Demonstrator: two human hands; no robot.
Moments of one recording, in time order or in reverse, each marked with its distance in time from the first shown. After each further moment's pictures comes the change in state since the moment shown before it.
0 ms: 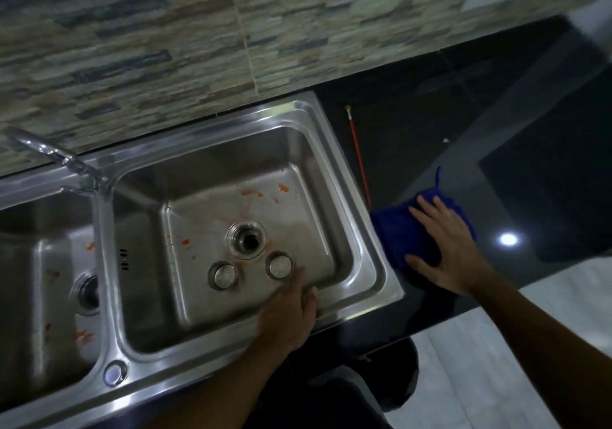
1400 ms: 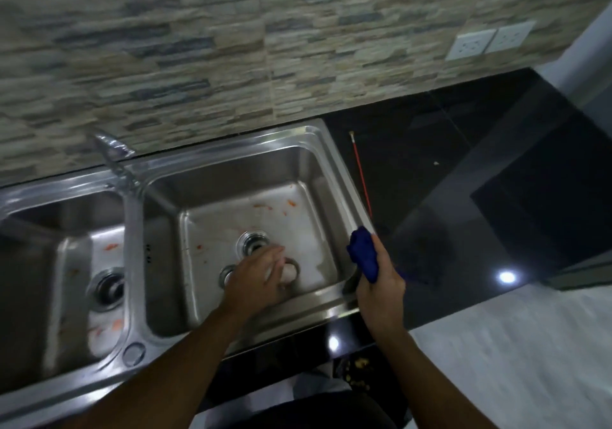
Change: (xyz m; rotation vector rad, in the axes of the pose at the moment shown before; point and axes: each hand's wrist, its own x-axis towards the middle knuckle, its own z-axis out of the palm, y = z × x) left_hand 0.003 -0.034 -0.084 -0.054 0.272 0.232; right_hand -0.025 -0.171 0.070 0.607 0.531 0.408
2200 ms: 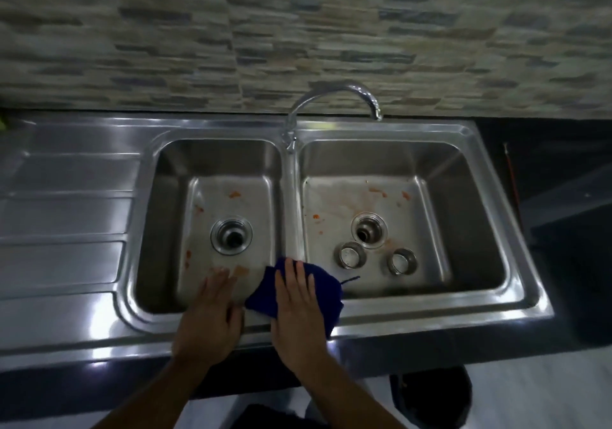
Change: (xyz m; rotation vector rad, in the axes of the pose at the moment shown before) left_hand -0.220 -0.273 -0.178 0.150 -0.042 -0.399; right_hand -0.240 -0.168 0.317 -0.641 -0.647 -0.553
